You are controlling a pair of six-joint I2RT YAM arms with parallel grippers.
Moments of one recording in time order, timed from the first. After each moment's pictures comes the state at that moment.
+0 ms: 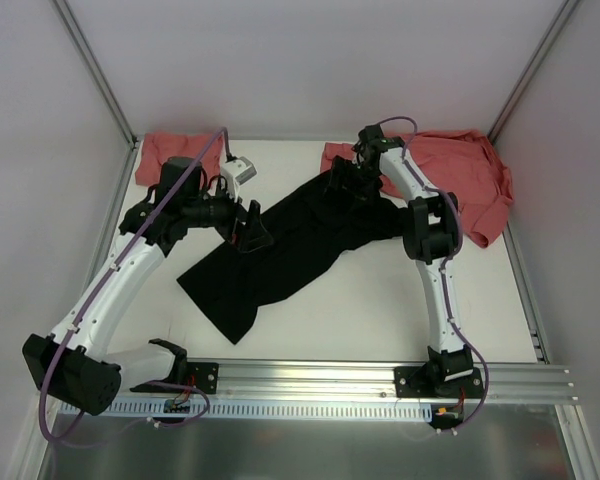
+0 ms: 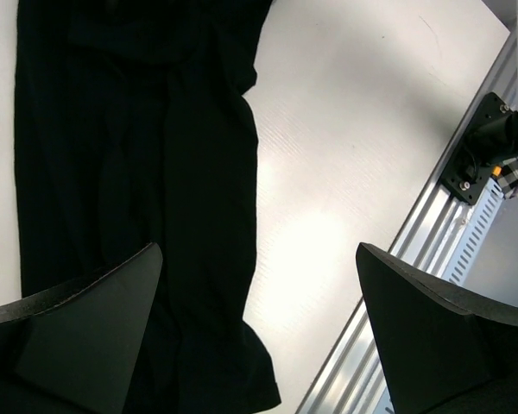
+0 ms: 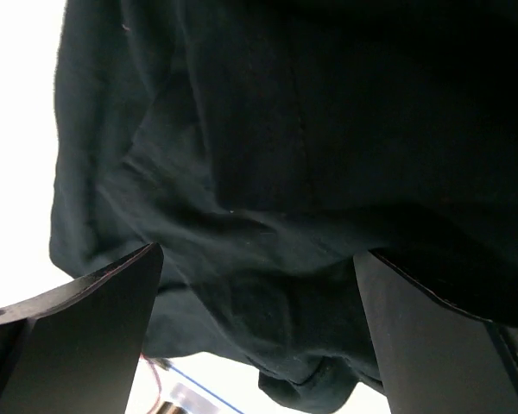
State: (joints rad) left arm -0.35 1.18 1.21 -0.67 0.65 0.07; right arm 0.28 2.51 2.30 -1.05 -0.43 0.46
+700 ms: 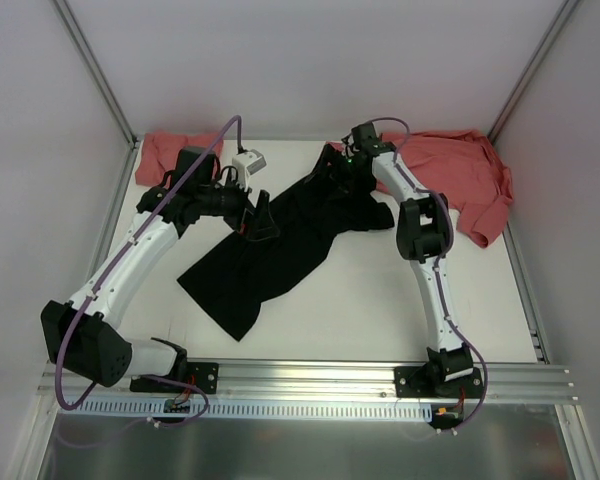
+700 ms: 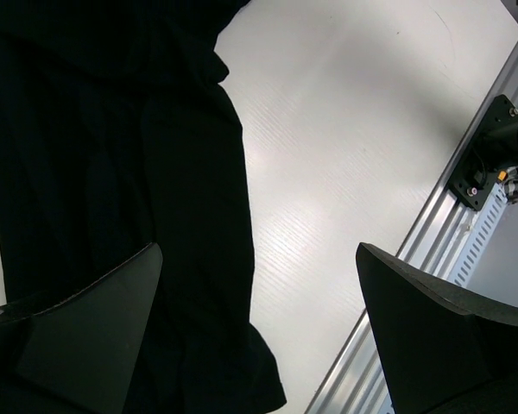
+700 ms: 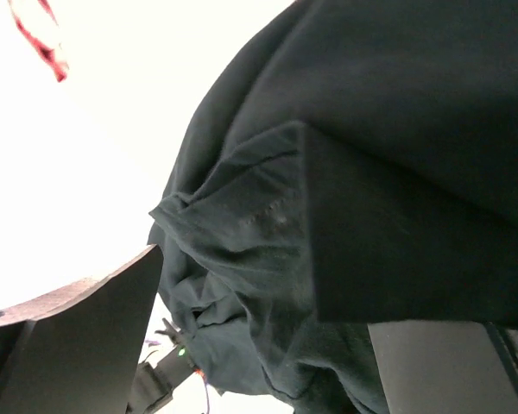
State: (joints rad) left arm -0.35 1.32 1.26 -0.65 0.65 0.06; right arm 0.30 2.61 2.35 -0.77 -0.62 0.65
